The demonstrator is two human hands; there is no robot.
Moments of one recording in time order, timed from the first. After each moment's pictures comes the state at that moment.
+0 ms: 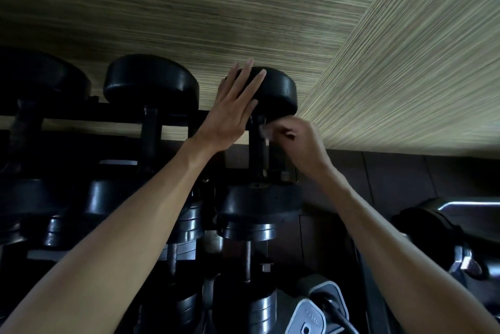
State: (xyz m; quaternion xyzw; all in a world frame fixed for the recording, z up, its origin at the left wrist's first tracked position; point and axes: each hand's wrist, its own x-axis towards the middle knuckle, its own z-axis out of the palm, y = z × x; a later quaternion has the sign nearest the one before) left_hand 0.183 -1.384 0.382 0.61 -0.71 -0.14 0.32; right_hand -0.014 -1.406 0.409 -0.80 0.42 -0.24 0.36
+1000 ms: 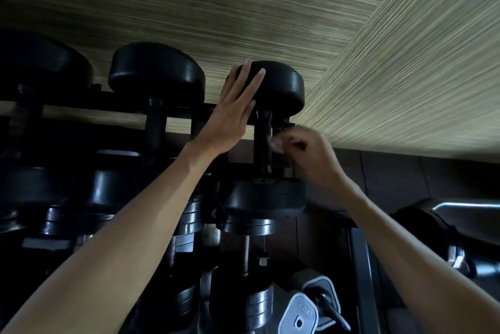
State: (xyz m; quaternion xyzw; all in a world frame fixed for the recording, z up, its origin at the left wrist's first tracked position) left_hand 0.182 -1.366 0.376 0.61 -0.67 -0.20 0.37; right_hand -0.033 -1.395 0.401 -0.81 0.41 -0.20 0.37
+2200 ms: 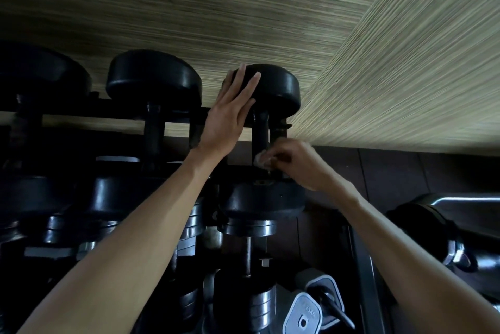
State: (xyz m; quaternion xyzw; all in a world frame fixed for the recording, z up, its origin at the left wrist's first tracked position) left_hand 0.178 -1.372 0.367 0.63 -0.64 -0.12 0.42; right_hand -0.026 -1.389 0.401 -0.86 0.36 -0.08 0.36
